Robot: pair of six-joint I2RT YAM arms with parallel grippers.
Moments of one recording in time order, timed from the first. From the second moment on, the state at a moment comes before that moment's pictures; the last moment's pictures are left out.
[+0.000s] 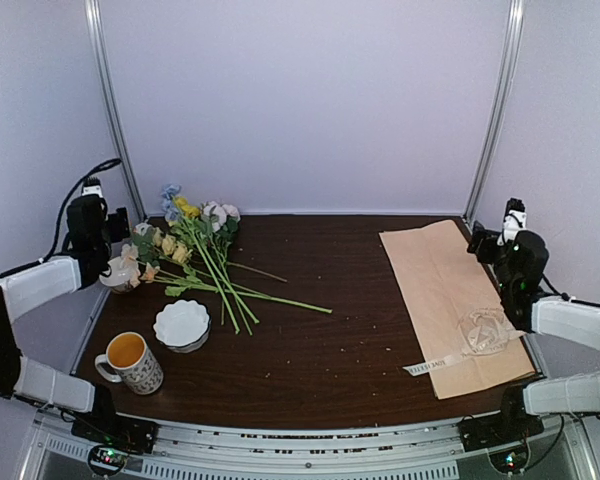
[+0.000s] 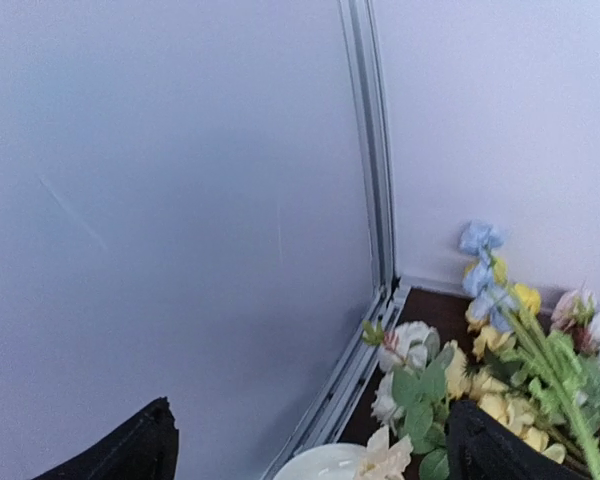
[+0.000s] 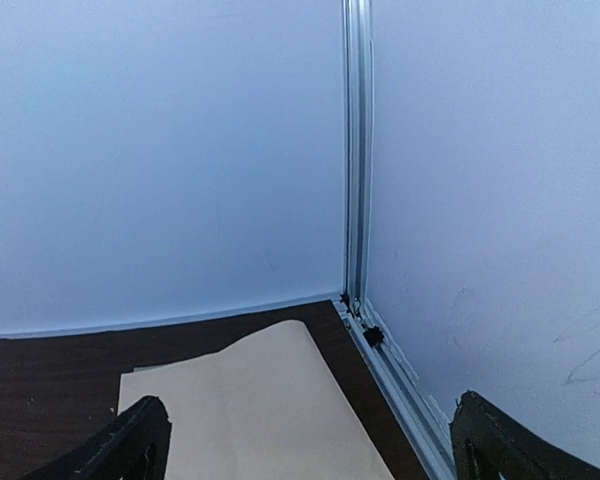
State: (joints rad) left arm -0.02 1.28 0.73 0.35 -0.54 0.06; right arm 0.09 1.12 0.39 0.72 0.33 0.05
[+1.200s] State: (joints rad) left arm -0.45 1.06 0.94 -0.18 0.18 0.25; right arm -0.24 2.01 1.42 -0.88 -0.02 -0.02
